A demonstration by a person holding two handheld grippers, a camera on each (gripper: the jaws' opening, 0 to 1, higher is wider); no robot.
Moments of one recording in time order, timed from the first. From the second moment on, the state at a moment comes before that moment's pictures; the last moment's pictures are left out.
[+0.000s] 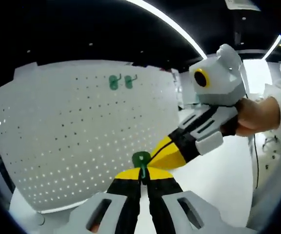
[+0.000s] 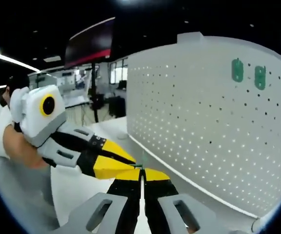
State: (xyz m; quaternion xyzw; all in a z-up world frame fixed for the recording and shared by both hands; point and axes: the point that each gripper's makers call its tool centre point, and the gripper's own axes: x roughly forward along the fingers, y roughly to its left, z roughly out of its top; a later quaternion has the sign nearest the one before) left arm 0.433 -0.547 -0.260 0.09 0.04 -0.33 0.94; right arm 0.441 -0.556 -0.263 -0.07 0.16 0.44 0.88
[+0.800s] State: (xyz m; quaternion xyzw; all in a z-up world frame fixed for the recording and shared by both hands) left arm 0.433 -0.547 -0.248 0.12 0.00 -0.32 0.94; right arm 0.438 -0.555 -0.258 0.02 0.19 0.45 0.87
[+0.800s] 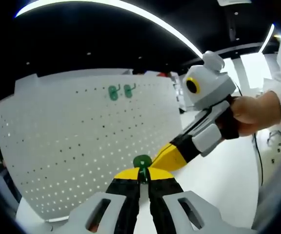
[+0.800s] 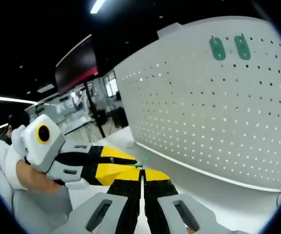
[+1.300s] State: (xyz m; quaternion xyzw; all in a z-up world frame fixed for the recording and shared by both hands) left arm 0.433 -0.549 -0.246 0.10 0.01 -0.32 0.94; right arm 0.438 -0.556 -0.254 -0.04 0.16 0.44 0.88
